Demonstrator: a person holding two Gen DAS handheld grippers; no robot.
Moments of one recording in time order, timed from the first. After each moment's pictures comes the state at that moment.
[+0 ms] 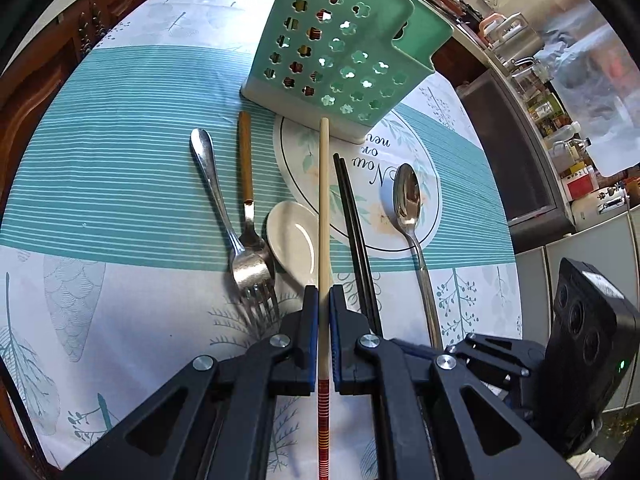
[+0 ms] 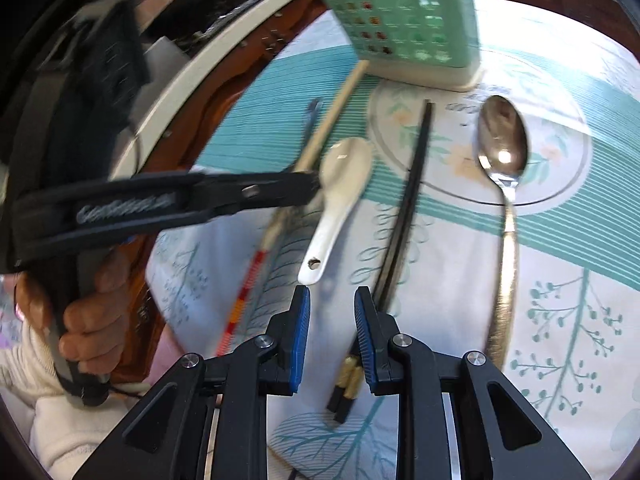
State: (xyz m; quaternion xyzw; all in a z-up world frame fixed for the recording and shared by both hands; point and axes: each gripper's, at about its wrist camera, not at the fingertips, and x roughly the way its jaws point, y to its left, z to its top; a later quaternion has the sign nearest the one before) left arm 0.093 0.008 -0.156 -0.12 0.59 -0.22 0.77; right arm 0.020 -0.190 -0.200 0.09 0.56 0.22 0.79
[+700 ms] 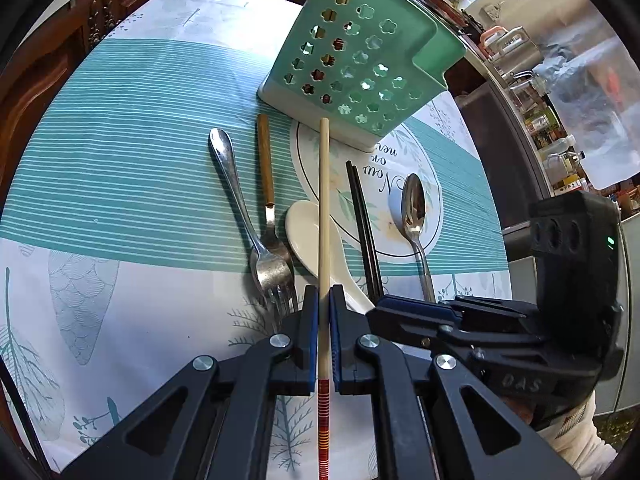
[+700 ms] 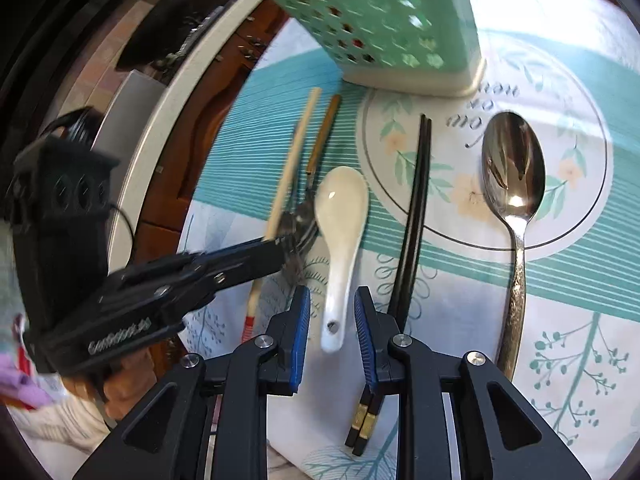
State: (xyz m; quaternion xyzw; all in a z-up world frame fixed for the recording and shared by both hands) left arm 0.094 0.028 -0.157 -0.14 0.58 -0.22 0.77; right arm 0.086 -0.192 -0.210 0.17 0.61 0.22 0.74
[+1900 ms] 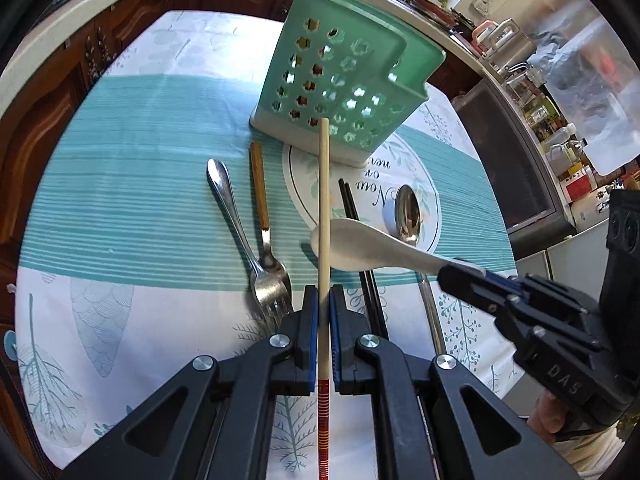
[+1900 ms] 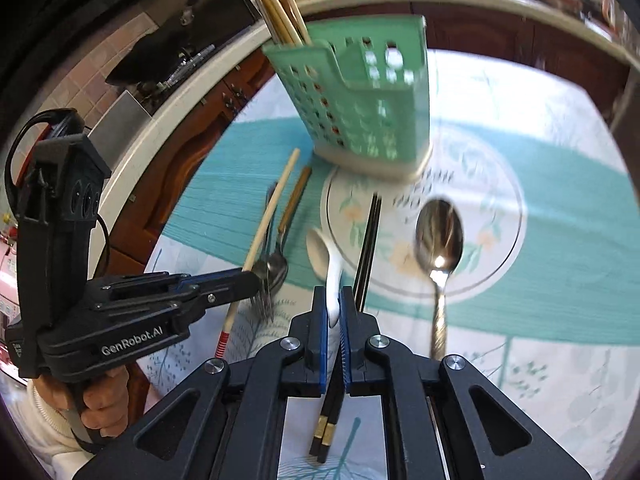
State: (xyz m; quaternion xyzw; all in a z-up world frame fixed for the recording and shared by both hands) left arm 0.089 0.017 -0.132 -0.10 0.55 -0.21 0.80; right arm 0.046 -0.205 -0.128 0.06 0.50 0.14 0.85
